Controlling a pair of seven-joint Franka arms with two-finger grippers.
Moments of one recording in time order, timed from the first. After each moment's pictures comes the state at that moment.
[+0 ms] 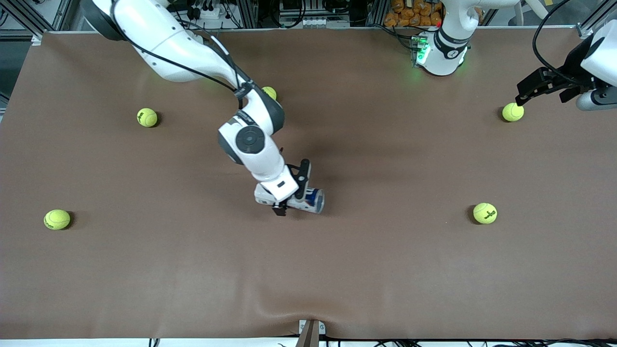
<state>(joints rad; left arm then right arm) -0.16 -0.09 0.05 -1.58 -0.01 1.44 -0.19 0.42 0.76 0.28 -1.53 -0.25 2.47 -0.67</state>
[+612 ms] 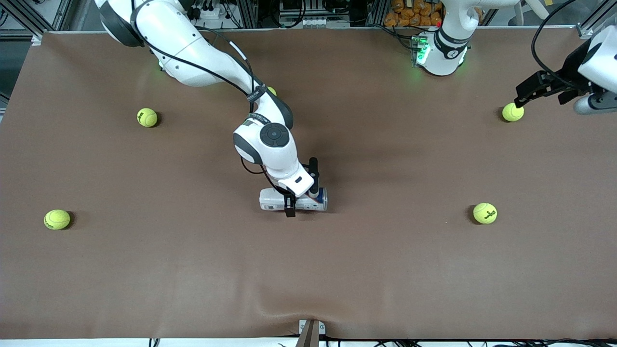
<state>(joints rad) -0.16 -0.07 0.05 -1.59 -0.01 1.44 -0.19 0.51 0.81 0.21 -1.50 -0.43 2.47 -0.68</state>
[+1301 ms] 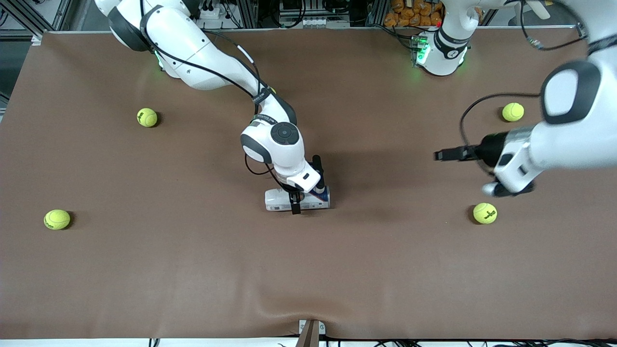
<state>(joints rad) -0.17 0.32 0.05 -1.60 -0.58 1.61 -0.19 0.53 0.85 0.20 -1.48 -0.47 2.48 -0.68</state>
